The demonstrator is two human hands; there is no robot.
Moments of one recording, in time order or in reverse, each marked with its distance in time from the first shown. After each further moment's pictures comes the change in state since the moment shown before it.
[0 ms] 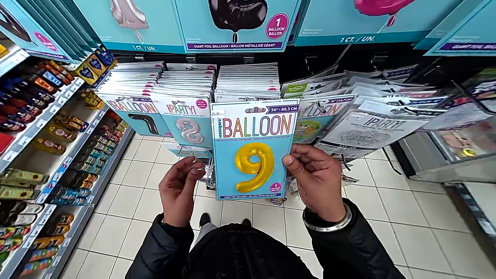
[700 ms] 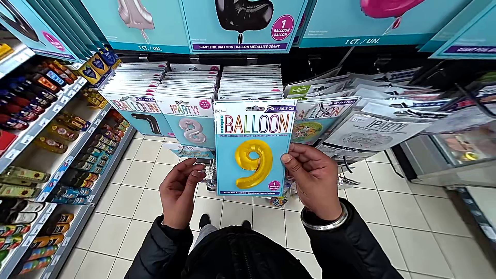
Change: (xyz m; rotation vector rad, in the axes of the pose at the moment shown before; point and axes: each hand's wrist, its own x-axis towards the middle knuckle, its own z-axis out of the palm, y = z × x) left_hand -0.003 0.001 -0.005 0.017 -0.016 -0.009; right_hand 0.004 0.007 0.006 -0.006 0.015 0.015
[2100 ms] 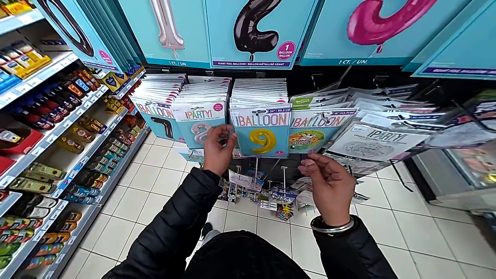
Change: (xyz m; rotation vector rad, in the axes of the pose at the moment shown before) left_hand 0.097 -0.012 0.069 0.277 -0.071 0.023; right_hand -0.020 0.028 -0.036 -0.331 0.253 0.029
